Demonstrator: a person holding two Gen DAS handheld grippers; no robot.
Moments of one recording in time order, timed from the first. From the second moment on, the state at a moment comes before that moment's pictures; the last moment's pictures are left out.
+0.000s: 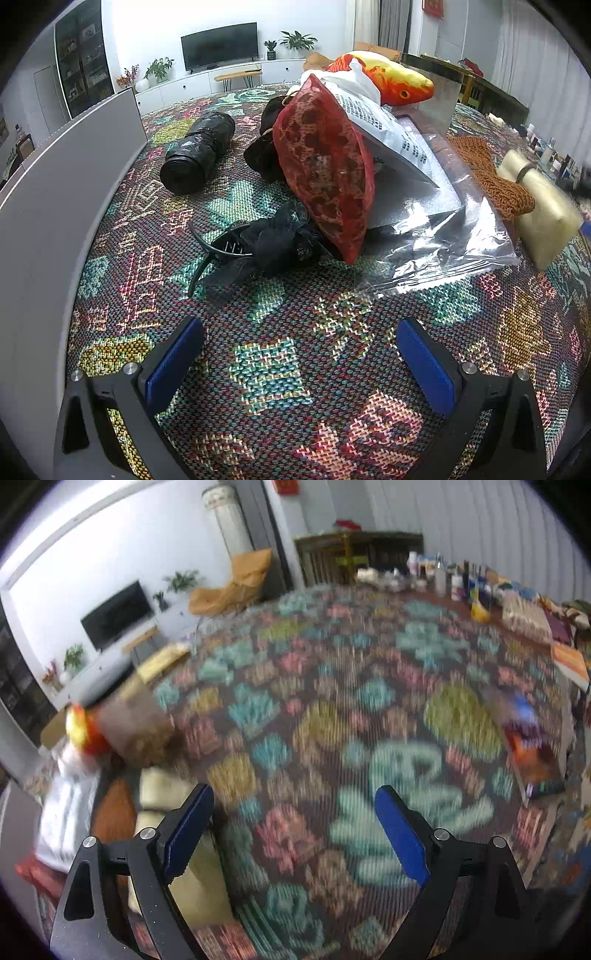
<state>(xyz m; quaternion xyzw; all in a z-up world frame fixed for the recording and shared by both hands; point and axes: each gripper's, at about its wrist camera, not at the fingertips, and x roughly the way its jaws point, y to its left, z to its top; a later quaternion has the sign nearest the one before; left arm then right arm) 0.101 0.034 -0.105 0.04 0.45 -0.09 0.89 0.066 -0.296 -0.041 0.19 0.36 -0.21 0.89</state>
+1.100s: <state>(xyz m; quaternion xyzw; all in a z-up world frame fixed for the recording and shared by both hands) 0.095 0.030 -0.108 0.04 0.45 -0.09 0.89 0.064 -0.281 -0.080 0.18 0.42 -0.19 0.87</state>
